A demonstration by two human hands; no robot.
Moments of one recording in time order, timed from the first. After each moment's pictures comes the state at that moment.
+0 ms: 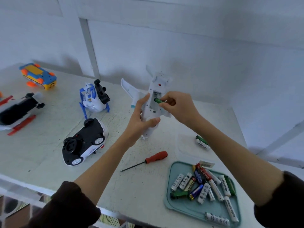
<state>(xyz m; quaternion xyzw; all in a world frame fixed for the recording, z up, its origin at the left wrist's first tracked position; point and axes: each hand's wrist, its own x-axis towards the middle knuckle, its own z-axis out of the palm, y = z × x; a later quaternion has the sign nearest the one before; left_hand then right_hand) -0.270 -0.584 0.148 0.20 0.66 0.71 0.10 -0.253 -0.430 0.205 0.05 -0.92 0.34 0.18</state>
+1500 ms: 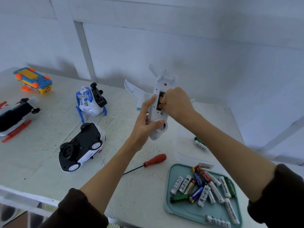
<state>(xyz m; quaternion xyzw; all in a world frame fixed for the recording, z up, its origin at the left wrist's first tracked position) -0.264 -0.567 0.147 0.25 0.60 0.75 0.12 -0.281 -0.433 0.215 0.00 -0.99 0.07 0.11</state>
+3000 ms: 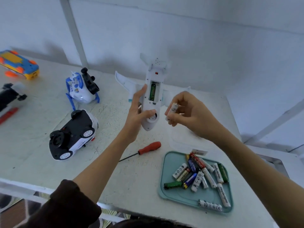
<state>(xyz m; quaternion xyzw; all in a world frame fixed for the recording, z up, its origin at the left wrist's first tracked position) -0.261 -0.567 0.129 0.23 0.63 0.74 0.10 -0.177 -0.406 0.204 0.08 -0.85 0.53 0.04</state>
